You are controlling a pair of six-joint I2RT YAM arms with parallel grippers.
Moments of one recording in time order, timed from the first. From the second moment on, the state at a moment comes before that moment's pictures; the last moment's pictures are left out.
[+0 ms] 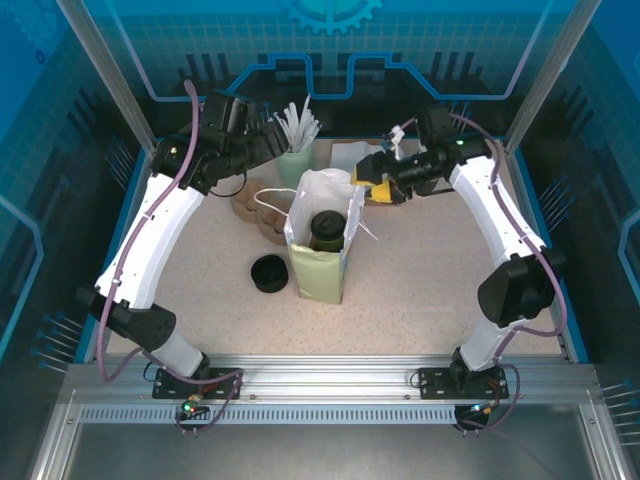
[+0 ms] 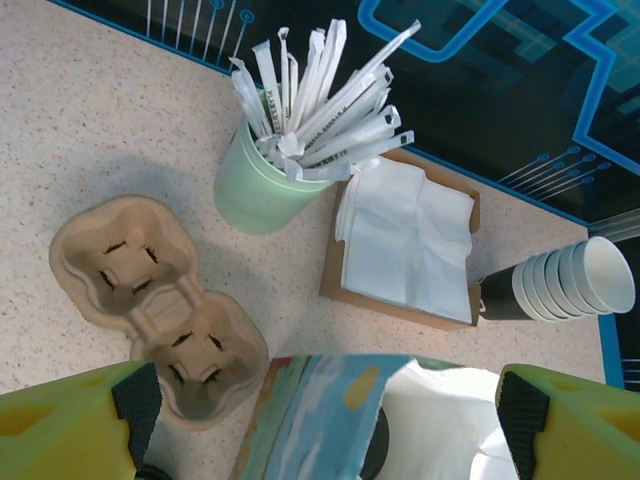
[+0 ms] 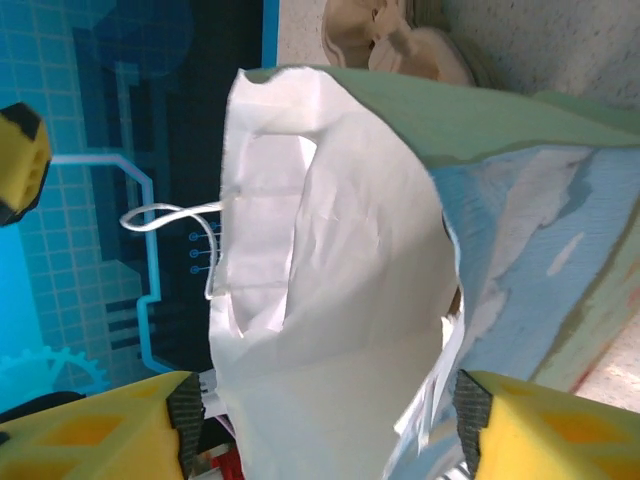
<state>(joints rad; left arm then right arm) -0.38 1.60 2.00 -1.08 -0.15 -0.71 0.24 1.73 1.84 -1.15 -0.88 0.47</state>
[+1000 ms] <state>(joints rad) -0.27 1.48 1.61 -0.54 -0.16 -0.55 0.14 0.99 1.41 -1.09 -0.72 0.41</state>
